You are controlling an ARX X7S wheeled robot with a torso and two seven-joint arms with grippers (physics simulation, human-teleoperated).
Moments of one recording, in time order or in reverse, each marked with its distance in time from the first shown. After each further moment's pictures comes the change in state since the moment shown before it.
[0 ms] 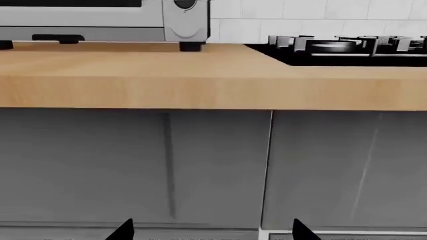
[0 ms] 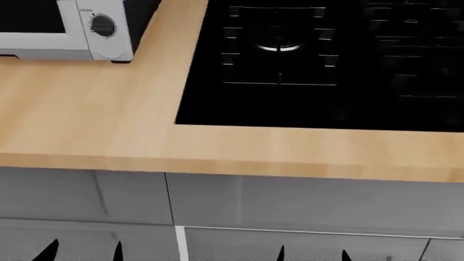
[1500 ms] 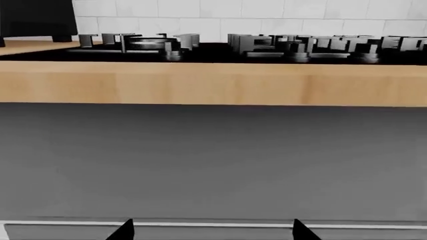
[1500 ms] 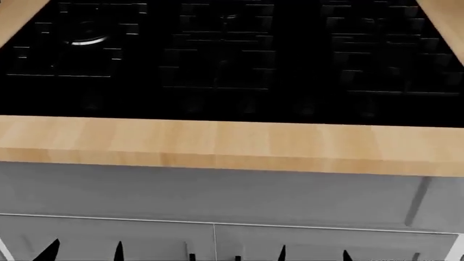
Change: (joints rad) left arm -0.009 -0.007 0.016 -0.009 -0.015 0.006 -0.009; right arm 0.006 0.008 -0.013 0.006 0.006 -0.004 0.017
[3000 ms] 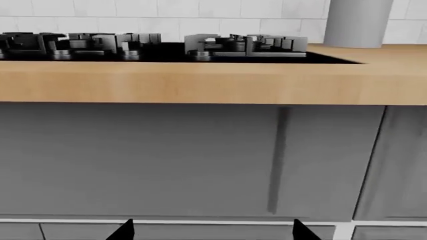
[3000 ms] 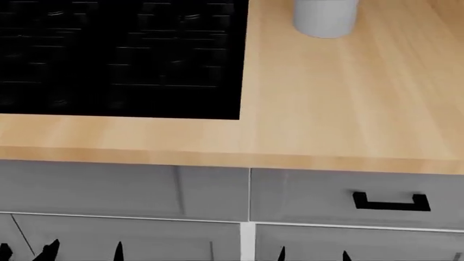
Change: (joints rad) left arm -0.002 -0.011 0.015 0.003 -0.010 0.004 -0.012; right arm 0.002 0.009 -0.015 -0.001 0.008 0.000 0.013
